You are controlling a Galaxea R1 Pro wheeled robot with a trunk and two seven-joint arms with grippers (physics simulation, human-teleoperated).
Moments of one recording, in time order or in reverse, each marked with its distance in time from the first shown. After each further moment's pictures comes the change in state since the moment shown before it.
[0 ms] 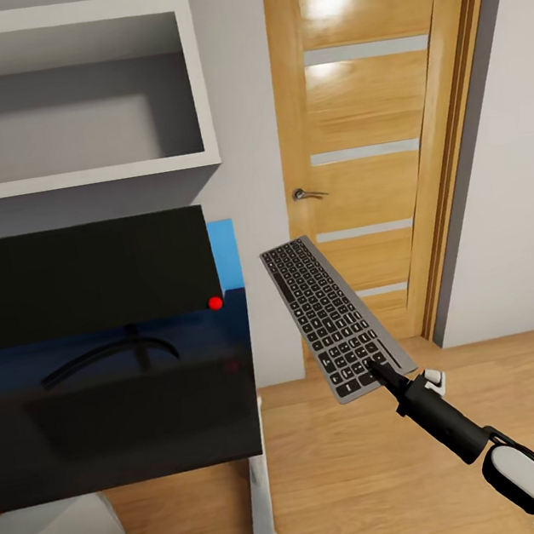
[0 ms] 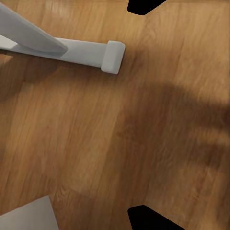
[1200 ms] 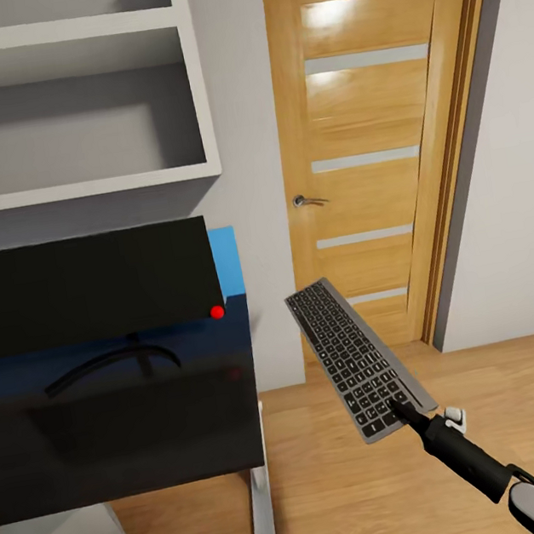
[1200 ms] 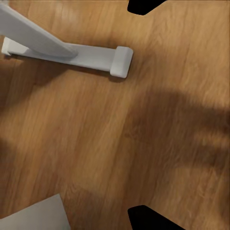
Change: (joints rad) left arm 0.000 0.000 0.000 -0.008 -0.003 -0.005 0.001; right arm 0.026 -0.003 -0.004 0.311 0.126 -0.018 0.173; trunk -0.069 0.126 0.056
